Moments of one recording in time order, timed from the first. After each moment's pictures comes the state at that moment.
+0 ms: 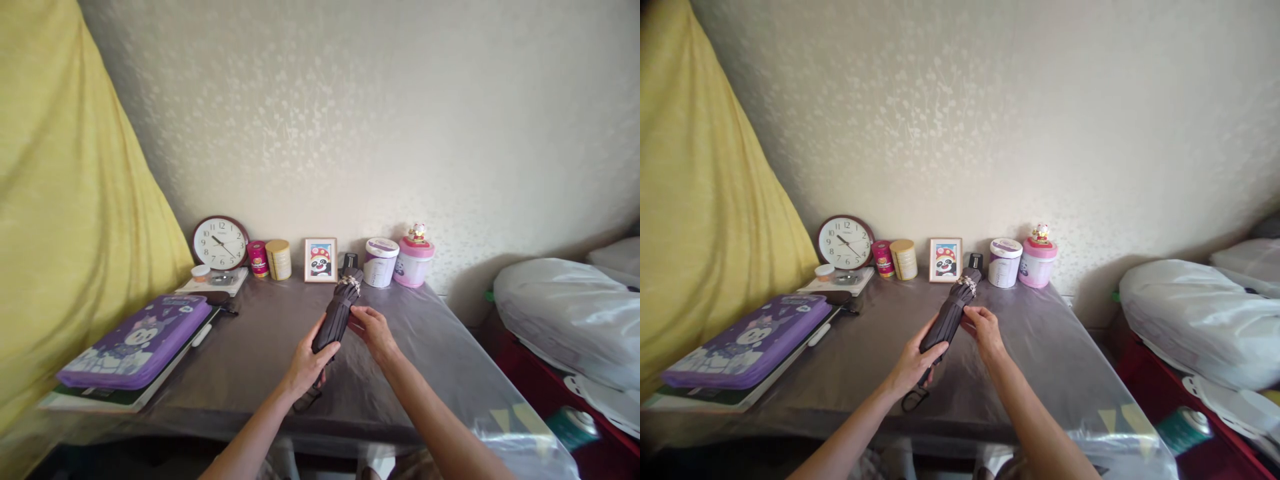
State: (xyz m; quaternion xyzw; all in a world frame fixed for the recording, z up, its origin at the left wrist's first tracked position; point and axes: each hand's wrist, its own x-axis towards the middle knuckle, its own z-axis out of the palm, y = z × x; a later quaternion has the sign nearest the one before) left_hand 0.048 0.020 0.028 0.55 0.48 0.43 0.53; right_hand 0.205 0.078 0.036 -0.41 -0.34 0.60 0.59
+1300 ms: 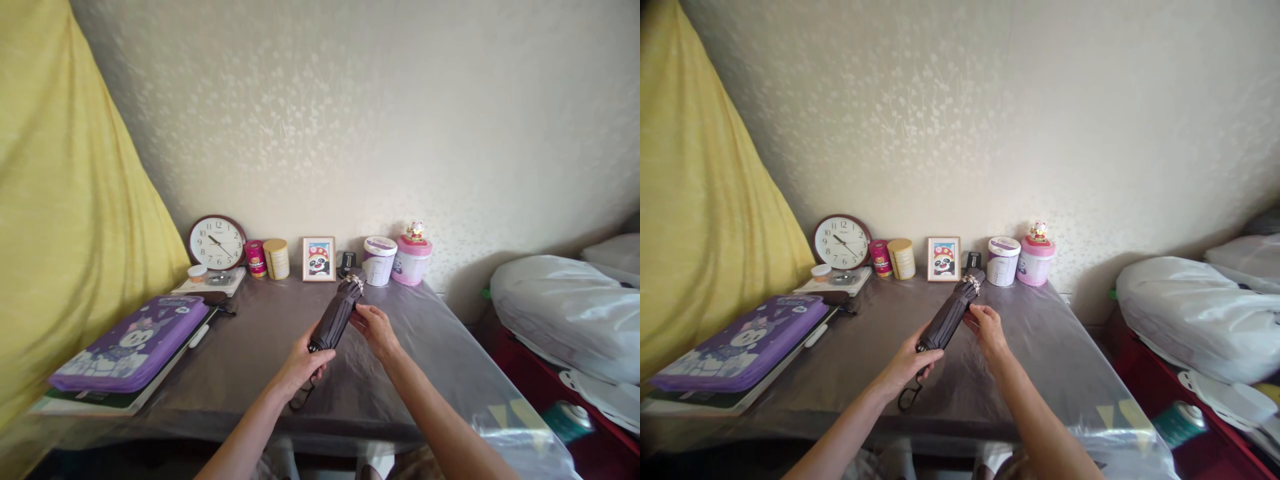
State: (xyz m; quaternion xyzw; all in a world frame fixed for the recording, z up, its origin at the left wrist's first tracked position) left_hand 0.037 0.022 0.028 0.55 0.46 0.40 0.57; right_hand 0.214 0.085 0.030 -0.40 -0.30 0.60 0.62
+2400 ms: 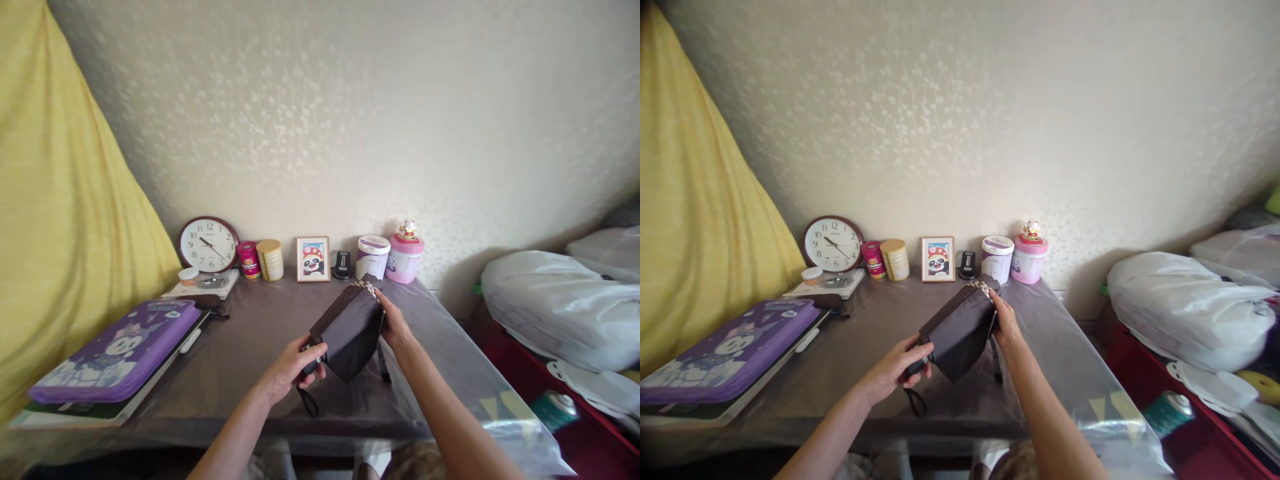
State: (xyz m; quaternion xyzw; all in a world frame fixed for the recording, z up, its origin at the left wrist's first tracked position) left_hand 0.028 0.022 0.029 0.52 0.40 0.34 0.67; right_hand 0.260 0.102 0.033 -0.42 -0.24 0.60 0.63
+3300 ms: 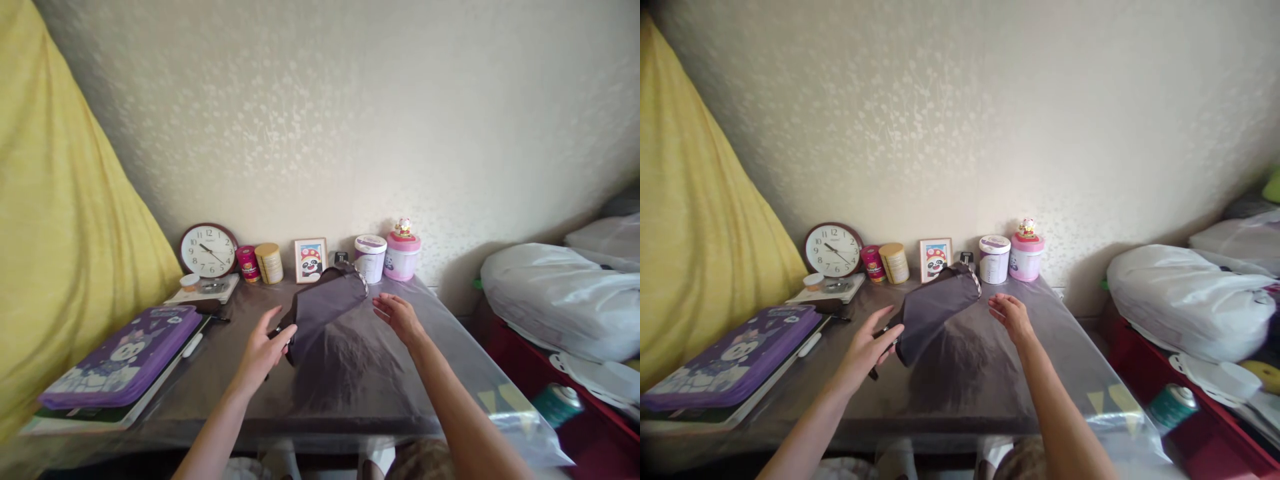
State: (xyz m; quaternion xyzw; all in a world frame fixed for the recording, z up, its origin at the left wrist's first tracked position) left_hand 0.000 0.018 0.058 0.60 0.57 0.47 0.31; right_hand 0.296 0.098 0.033 -0.44 -0.29 0.57 0.63
